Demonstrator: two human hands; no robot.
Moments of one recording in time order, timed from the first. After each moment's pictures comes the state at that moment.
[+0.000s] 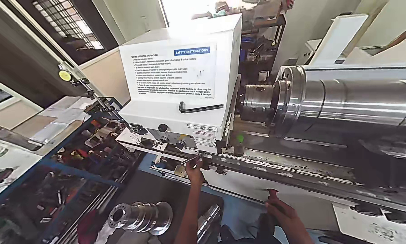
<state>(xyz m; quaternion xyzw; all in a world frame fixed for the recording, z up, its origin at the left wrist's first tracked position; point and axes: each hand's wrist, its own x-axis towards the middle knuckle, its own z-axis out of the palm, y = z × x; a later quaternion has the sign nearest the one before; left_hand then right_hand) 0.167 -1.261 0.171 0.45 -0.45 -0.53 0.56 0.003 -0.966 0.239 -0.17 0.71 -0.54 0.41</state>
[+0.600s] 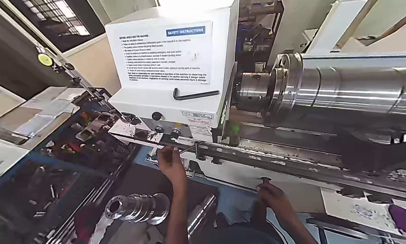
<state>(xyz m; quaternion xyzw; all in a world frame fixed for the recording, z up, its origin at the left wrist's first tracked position) 0.212 -1.221 0.302 0.44 -0.51 -0.36 0.65 0.002 -0.972 0.237 -0.21 0.71 -0.53 0.41</state>
